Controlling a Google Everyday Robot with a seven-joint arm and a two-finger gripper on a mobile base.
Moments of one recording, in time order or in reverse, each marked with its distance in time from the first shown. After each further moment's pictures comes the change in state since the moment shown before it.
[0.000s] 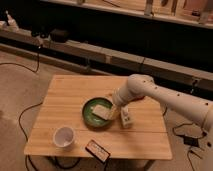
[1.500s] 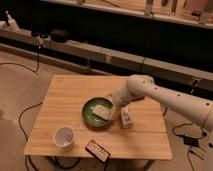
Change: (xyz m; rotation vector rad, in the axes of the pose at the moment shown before) arm -0.003 0.008 -0.004 0.011 0.027 0.013
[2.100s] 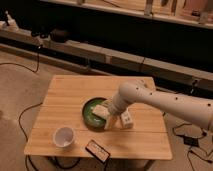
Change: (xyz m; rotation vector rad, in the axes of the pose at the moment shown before) arm -0.030 0.059 0.008 -0.086 0.052 -0.002
